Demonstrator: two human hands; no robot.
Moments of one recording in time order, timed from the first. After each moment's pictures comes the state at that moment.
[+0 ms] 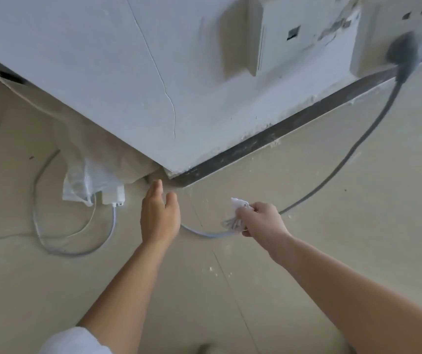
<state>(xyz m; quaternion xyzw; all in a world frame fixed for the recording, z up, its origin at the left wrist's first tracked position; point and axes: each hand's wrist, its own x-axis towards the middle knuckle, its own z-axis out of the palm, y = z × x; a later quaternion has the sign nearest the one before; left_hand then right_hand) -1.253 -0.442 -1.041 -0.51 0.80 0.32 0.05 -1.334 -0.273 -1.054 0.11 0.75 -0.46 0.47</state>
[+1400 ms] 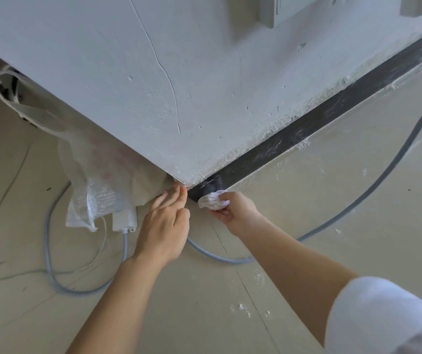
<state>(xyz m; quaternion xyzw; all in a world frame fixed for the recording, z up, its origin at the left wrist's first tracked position) -1.248 -0.482 -1.073 -0.29 0.94 0.16 0.13 -1.346 -0.403 -1.195 0.30 0.39 -0.72 0.49</state>
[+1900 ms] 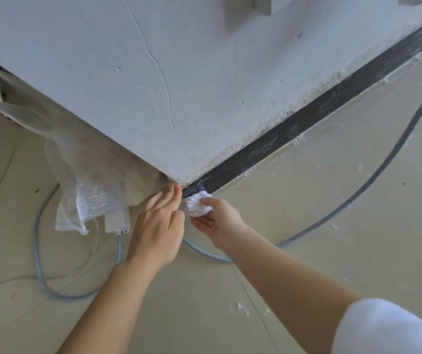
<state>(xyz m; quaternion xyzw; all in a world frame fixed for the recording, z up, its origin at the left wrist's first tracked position) -1.242 -0.490 -1.082 -0.27 0.94 0.16 0.11 -1.316 -0.405 -1.157 0.30 0.39 -0.69 0.53</state>
